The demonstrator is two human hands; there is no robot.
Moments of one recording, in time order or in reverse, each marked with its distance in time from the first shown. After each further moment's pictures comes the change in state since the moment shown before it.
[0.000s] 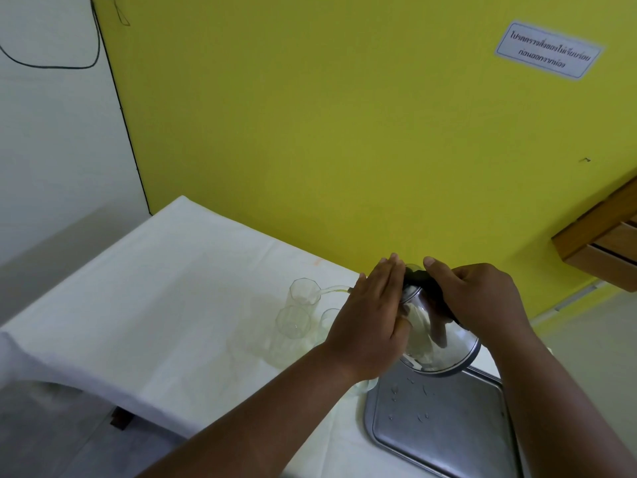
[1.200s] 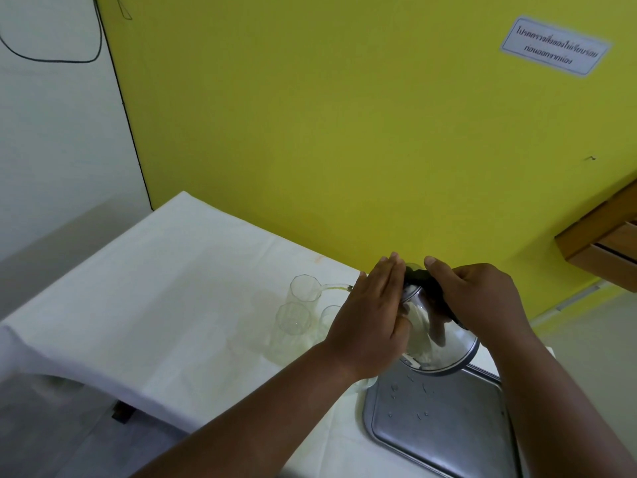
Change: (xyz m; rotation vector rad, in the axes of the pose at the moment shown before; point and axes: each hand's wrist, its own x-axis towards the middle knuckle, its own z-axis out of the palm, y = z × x) left_hand -0.002 0.000 0.002 0.011 0.008 -0.007; right_hand 0.000 0.003 0.002 0.019 -0.035 0.015
